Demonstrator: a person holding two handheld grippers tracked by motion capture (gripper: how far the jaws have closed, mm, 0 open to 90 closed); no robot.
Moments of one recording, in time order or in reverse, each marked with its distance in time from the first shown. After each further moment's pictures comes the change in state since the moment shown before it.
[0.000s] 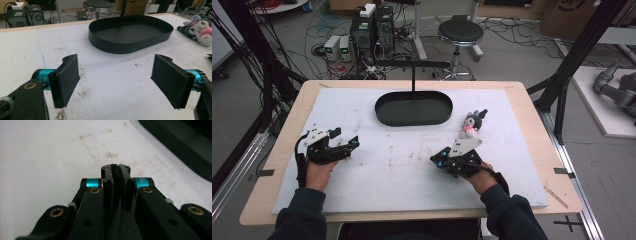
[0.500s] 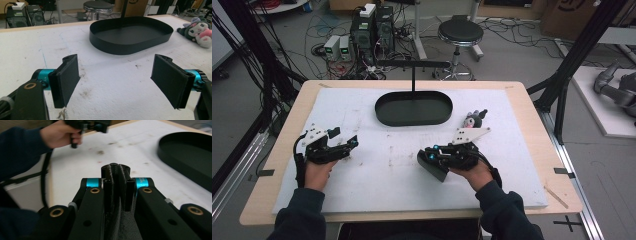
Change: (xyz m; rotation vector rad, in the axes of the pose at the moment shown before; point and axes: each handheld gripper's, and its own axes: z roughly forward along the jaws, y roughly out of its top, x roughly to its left) left arm 0.002 0.000 -0.002 -0.007 -0.002 -0.008; right arm -0.005 0.029 -0.011 -0.202 0.172 0.188
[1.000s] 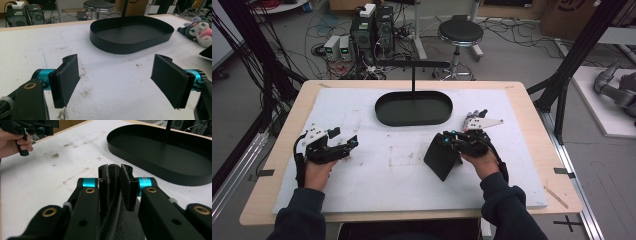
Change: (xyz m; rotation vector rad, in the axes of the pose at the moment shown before) left arm 0.000 -0.001 0.001 0.005 0.002 -0.001; right arm -0.044 -0.013 -0.014 -0.008 -0.211 0.109
